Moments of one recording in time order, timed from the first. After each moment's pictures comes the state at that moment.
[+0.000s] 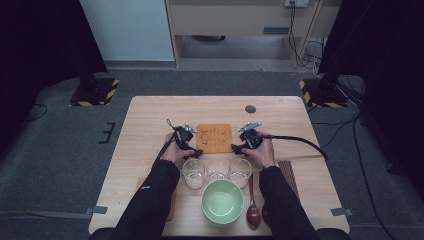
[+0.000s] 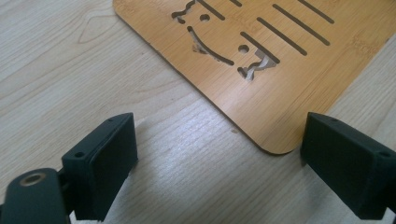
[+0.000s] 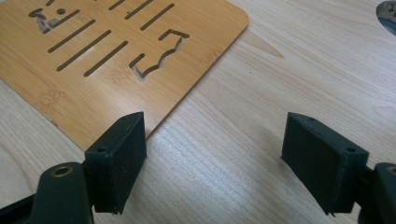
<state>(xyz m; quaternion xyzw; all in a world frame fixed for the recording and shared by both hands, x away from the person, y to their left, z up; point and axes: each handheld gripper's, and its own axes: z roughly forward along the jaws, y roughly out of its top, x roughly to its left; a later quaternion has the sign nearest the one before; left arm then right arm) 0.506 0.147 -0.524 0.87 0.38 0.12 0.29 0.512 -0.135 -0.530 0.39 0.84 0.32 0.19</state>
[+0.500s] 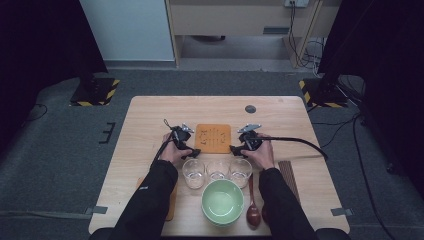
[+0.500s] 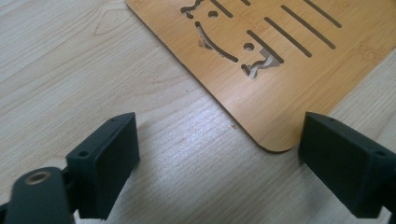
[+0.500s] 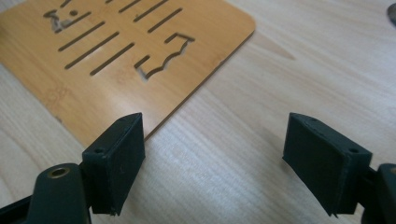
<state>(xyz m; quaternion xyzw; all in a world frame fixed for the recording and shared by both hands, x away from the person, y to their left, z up) 0.505 0.155 -0.523 0.86 0.39 0.12 0.30 0.507 -0.132 -0.531 0.40 0.84 0.33 0.18</state>
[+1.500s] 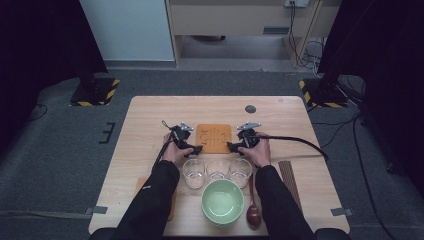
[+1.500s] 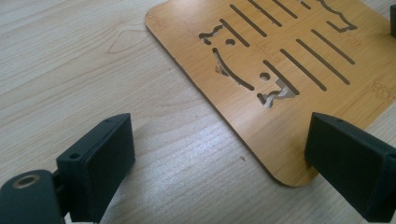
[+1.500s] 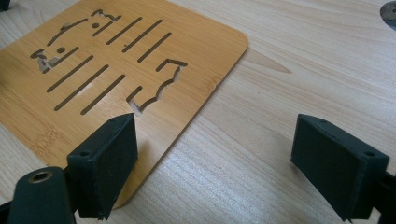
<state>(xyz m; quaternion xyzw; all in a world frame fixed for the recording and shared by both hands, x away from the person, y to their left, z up) 0.509 0.153 -0.531 0.83 0.42 0.14 0.33 0.516 -0.126 -0.537 0.43 0.81 0.36 0.18</state>
